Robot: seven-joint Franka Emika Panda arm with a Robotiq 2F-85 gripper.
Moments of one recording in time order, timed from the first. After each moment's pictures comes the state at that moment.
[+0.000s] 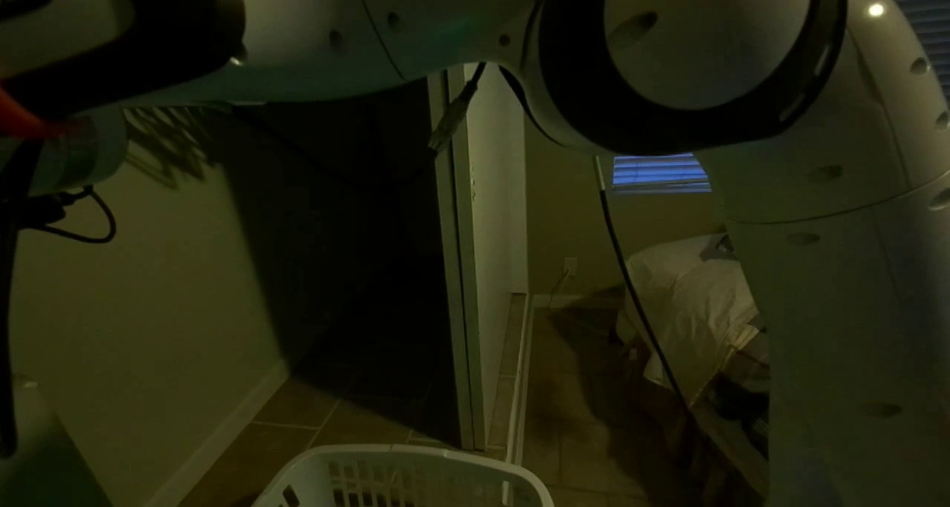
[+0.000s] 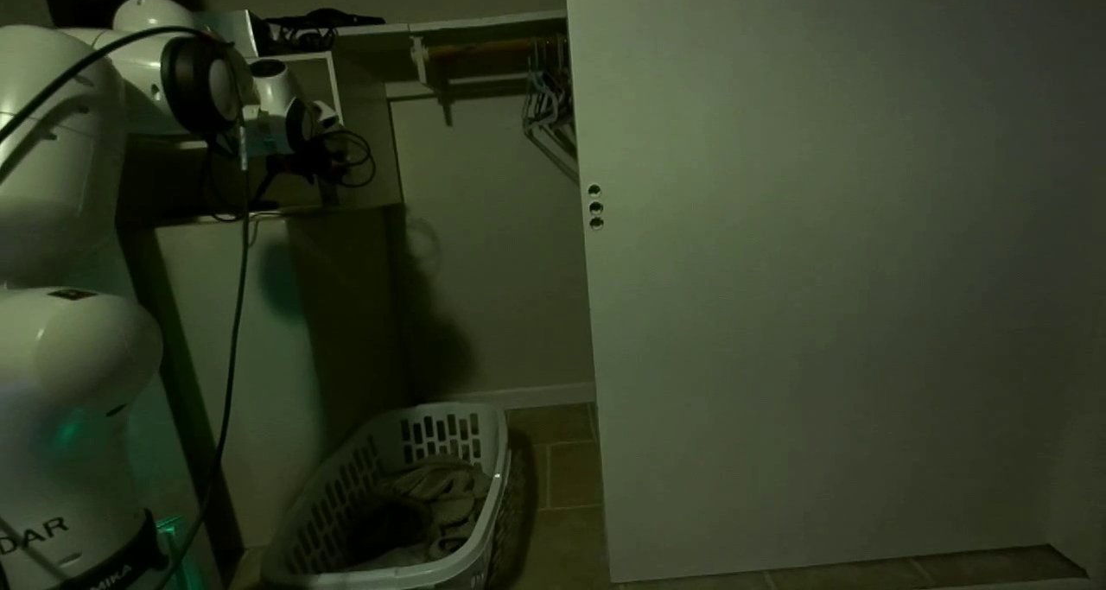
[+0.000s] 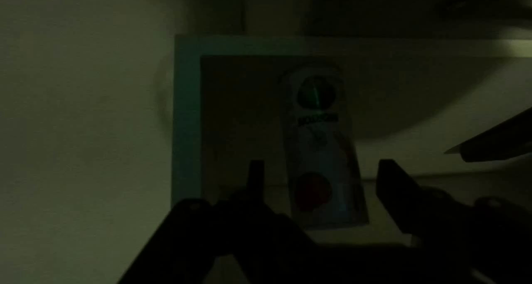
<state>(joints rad) 0.66 0.43 0.29 -1.38 -0.11 2.71 0.07</state>
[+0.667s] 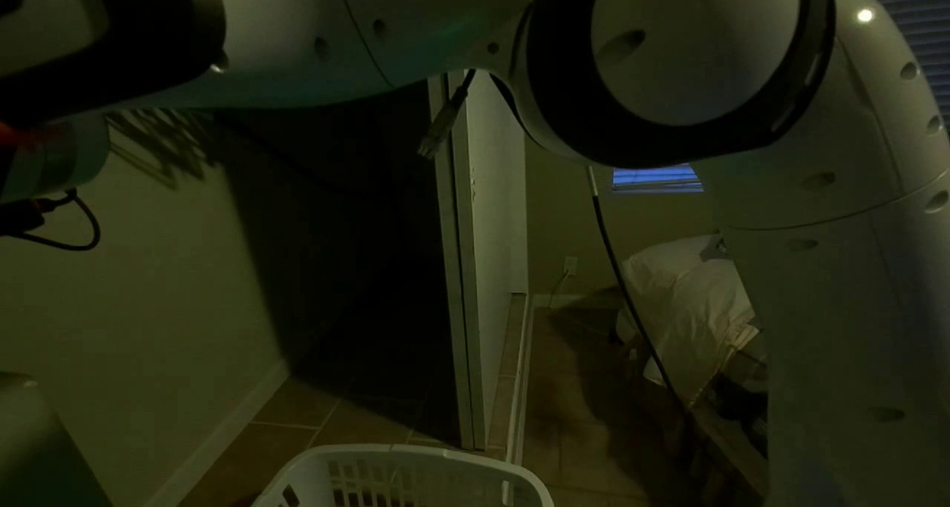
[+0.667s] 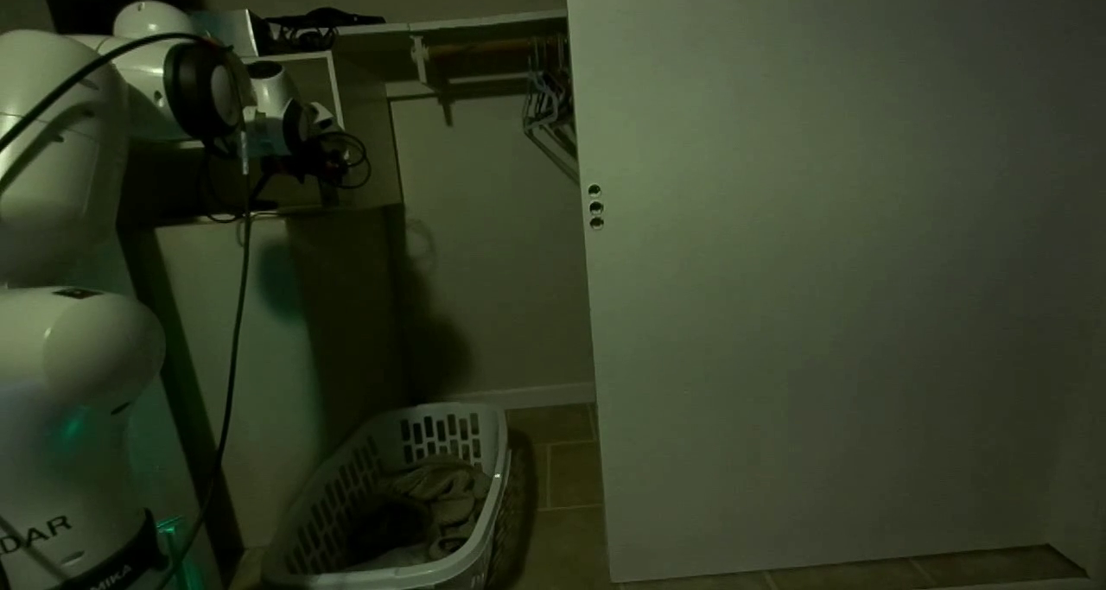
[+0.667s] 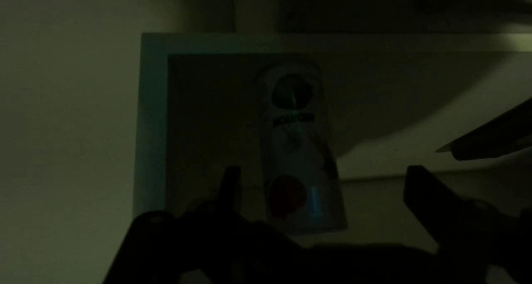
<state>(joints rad) 0.70 0.45 0.28 -1.34 -0.11 2.70 0.10</state>
